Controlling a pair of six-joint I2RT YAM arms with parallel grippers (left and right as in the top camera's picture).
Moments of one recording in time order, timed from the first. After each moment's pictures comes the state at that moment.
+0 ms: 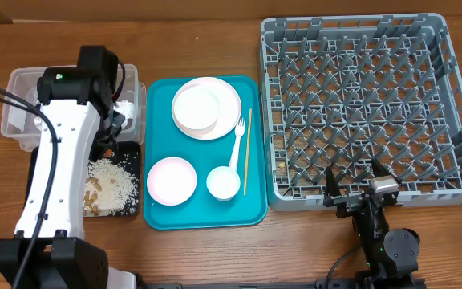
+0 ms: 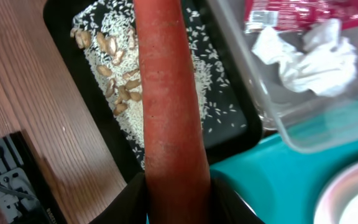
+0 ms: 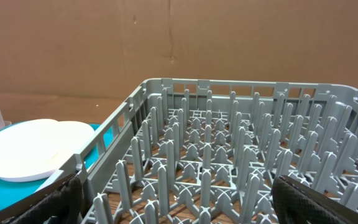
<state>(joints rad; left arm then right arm) 0.00 1.65 1.59 -1.48 -0.33 -1.15 0.15 0.01 0.02 -0.04 -0.02 0.01</state>
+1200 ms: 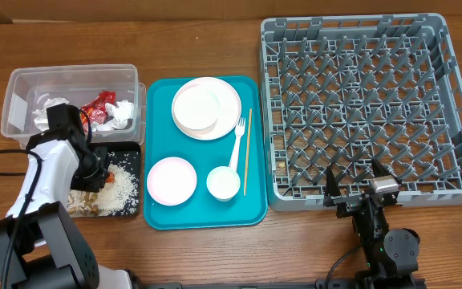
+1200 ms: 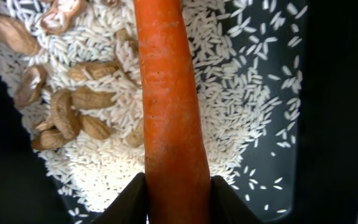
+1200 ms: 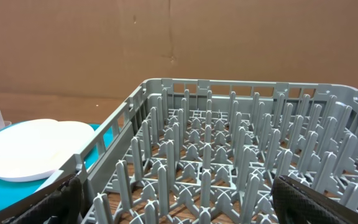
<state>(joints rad) 0.31 1.65 1.03 -0.85 -0.05 -1.15 0.15 0.01 0.02 -0.04 -0.02 0.01</state>
